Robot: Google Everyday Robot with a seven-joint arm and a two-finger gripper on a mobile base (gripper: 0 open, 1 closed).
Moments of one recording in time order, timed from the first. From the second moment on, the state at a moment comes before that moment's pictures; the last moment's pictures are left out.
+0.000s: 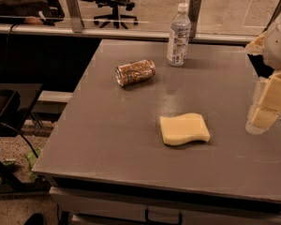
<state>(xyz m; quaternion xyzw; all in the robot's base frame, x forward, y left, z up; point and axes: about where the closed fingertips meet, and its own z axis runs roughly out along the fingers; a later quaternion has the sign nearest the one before) 0.438 -0.217 0.976 -0.60 0.78 -0.03 0.16</state>
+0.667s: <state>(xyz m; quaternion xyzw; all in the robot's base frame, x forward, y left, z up) 0.462 -0.209 0.978 -0.62 0.76 -0.02 0.17</state>
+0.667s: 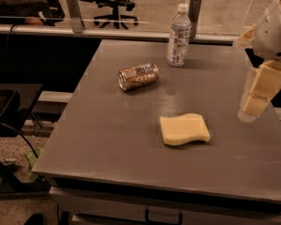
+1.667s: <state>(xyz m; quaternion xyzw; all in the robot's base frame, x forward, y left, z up) 0.559 -0.138 0.952 -0.71 0.68 0.02 0.17</state>
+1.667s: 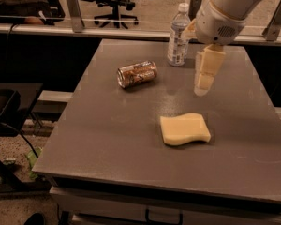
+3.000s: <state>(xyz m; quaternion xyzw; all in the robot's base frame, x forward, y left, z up) 0.618 -0.058 0.929 -0.79 0.60 0.00 0.14</state>
